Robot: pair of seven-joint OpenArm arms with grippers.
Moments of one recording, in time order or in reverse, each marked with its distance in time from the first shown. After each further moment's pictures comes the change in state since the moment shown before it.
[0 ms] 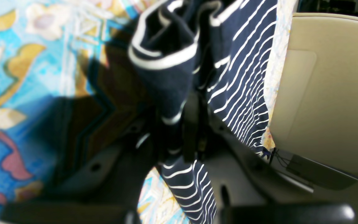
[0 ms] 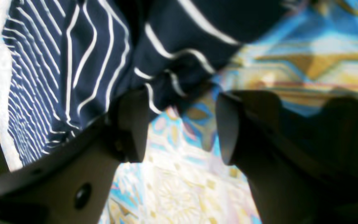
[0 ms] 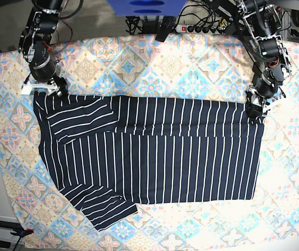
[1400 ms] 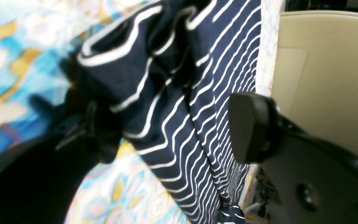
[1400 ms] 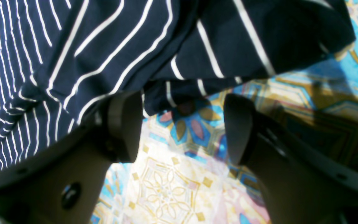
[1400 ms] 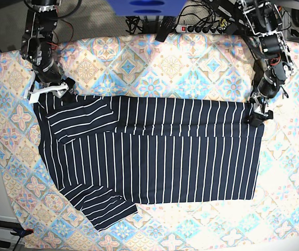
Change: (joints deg) left arm 2.0 0.0 0.0 4.7 -0.4 0.0 -0.2; right arm -3.3 5.0 -11.7 6.4 -7.6 -1.2 4.3
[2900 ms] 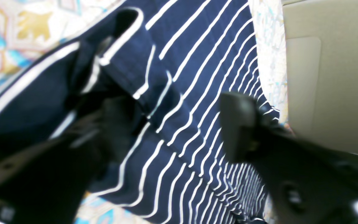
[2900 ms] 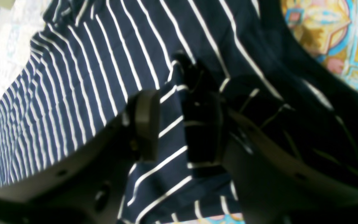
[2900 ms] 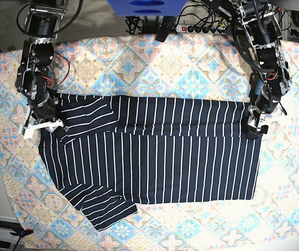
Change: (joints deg) left arm -4.3 0.1 4.0 3.5 9.0 1.3 -3.1; right arm 14.7 1.2 -0.3 -4.0 -0.3 -0.2 -0.4
